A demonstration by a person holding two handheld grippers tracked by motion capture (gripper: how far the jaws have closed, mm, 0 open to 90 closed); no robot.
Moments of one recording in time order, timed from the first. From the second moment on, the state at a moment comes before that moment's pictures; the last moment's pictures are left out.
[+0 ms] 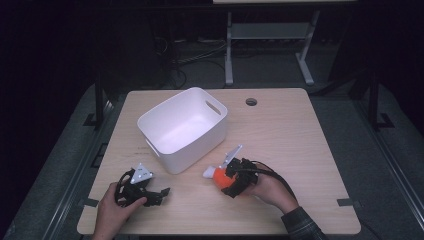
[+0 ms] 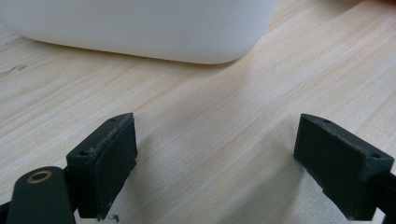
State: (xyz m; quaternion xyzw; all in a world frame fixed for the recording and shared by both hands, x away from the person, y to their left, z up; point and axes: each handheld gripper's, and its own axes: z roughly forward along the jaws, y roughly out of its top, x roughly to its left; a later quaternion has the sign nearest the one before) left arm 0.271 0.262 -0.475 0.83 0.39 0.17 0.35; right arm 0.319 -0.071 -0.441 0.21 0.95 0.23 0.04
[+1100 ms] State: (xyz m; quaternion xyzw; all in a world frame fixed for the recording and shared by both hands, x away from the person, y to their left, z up) left arm 0.271 0.262 -0.475 0.83 0.39 0.17 0.35; right arm 0.324 -0.084 -0.400 0.21 0.94 0.27 0.05
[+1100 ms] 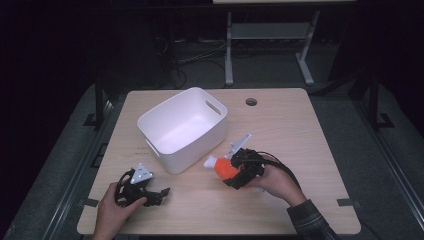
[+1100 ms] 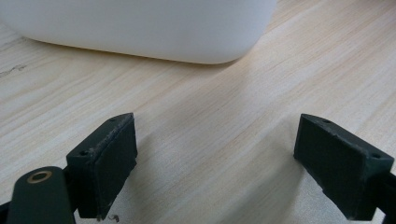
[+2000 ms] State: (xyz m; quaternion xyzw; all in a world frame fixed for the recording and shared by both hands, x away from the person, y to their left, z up) left arm 0.271 0.262 -0.475 0.83 0.39 0.17 0.35; right arm 0.331 -0.087 -0.352 0.18 0.93 0.30 0.07
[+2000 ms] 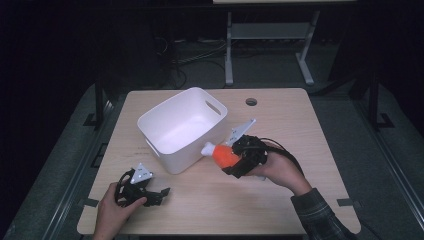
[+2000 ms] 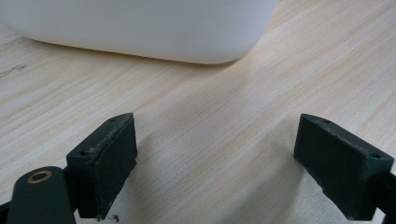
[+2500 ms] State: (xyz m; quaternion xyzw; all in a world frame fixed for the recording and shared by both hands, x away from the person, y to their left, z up) left arm 0.271 0.262 -0.475 0.83 0.39 0.17 0.35; right arm 0.339 -0.086 -0.327 0.18 0.93 0.33 0.07
